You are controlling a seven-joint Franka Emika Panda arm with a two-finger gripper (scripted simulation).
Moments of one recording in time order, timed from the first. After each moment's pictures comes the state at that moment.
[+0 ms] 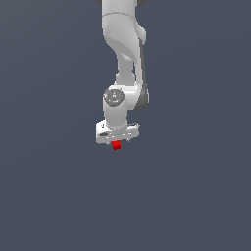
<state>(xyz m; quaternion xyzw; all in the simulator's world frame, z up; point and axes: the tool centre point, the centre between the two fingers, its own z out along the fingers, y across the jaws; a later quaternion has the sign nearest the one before) -0.034 -0.037 0.051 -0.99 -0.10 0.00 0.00</state>
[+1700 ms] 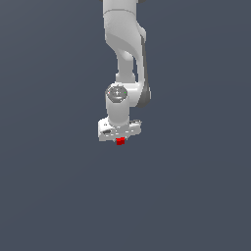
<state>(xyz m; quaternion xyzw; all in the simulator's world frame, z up) -0.044 -0.027 0.057 -0.99 -0.12 0.00 0.00</state>
